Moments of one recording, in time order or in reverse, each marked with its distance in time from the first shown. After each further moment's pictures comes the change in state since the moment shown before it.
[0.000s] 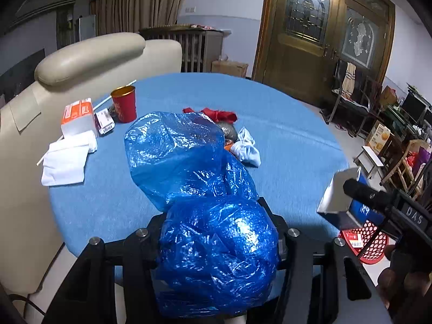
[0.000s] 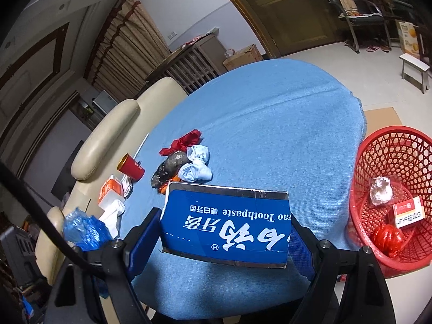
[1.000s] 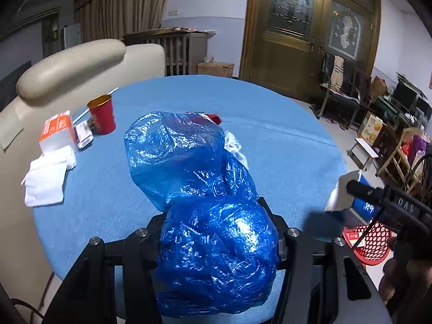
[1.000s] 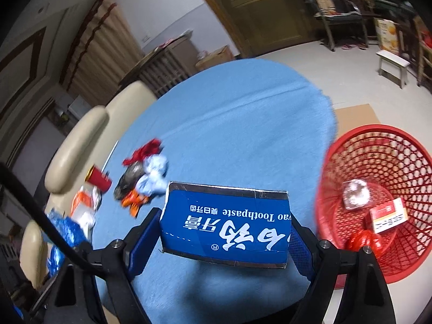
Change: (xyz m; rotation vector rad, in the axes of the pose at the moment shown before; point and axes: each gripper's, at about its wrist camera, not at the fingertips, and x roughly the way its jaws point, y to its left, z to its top) left arm 0.031 -0.020 0.013 0.079 -0.006 -0.046; right arm 0.011 -0.046 0.017 0.069 -0.024 -0.142
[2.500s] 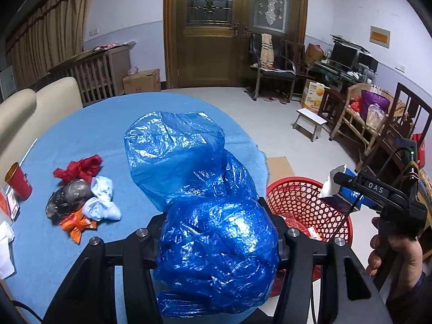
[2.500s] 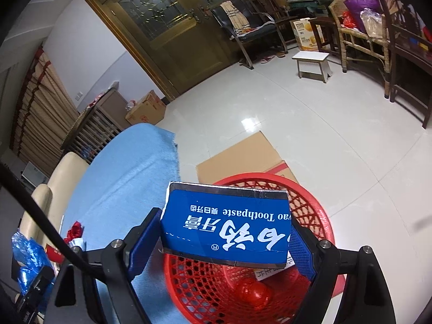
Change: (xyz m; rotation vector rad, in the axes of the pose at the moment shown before) left arm 0.021 -0.147 0.034 0.277 0.011 -0.255; right arm -0.076 -0.170 0.055 0.248 -0.180 -0.267
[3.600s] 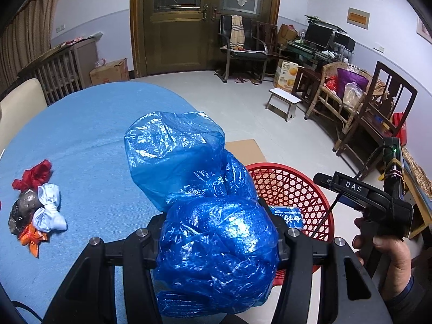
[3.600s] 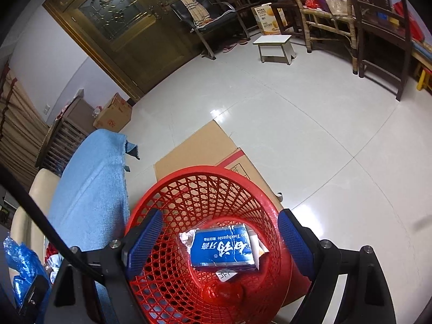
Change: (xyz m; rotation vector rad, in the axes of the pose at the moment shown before) left arm 0.050 -0.051 0.007 0.077 0.096 -0.138; right arm 0.013 -0.054 0.000 0.129 0.046 -0.135
